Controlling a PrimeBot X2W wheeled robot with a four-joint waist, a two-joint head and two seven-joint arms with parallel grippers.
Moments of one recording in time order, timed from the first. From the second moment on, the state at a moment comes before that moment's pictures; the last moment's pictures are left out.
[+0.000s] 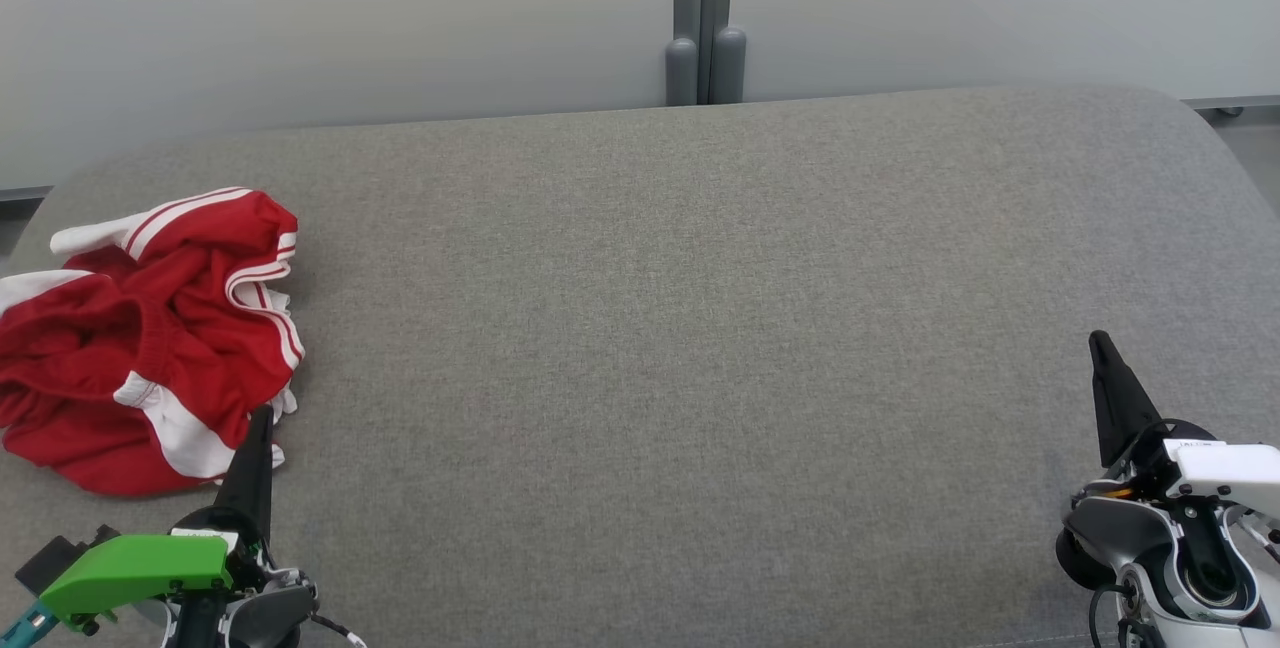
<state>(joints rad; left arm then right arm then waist) -0.05 0.02 0.08 0.27 -1.60 -0.12 0.11 -0.05 -0.03 -0.13 0.27 1.60 0.12 0.11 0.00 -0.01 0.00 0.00</state>
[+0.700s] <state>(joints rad) -0.05 0.02 0.08 0.27 -1.60 -0.12 0.11 -0.05 -0.03 -0.13 0.27 1.60 0.12 0.11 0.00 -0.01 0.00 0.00</state>
